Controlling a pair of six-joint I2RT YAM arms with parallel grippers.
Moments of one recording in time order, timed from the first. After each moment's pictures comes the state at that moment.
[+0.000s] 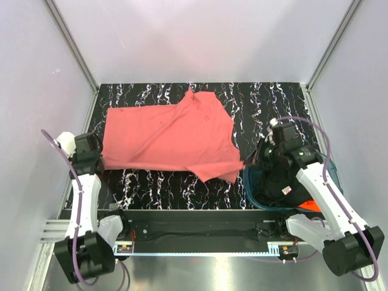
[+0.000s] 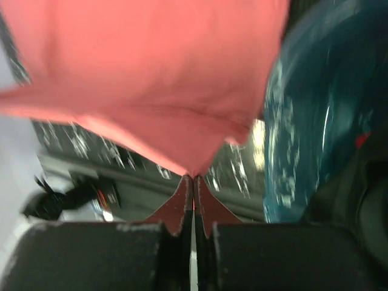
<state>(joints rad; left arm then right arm) 0.26 0.90 0.70 -0.49 -0.51 -0.56 0.29 1.00 0.95 -0.80 -0.30 0.67</state>
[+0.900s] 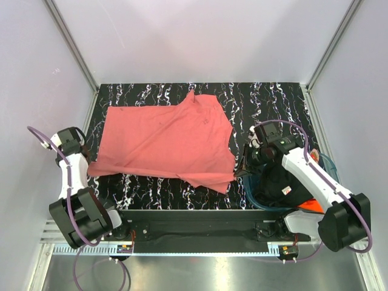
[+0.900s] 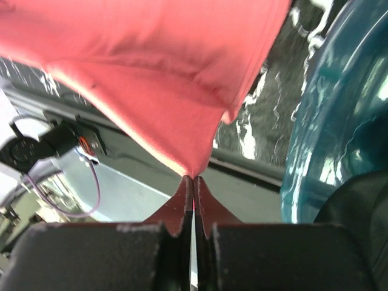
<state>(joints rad) 0.50 1.23 0.85 -0.55 -0.27 -0.55 0.37 1.24 0.96 -0.87 -0.44 0.60</state>
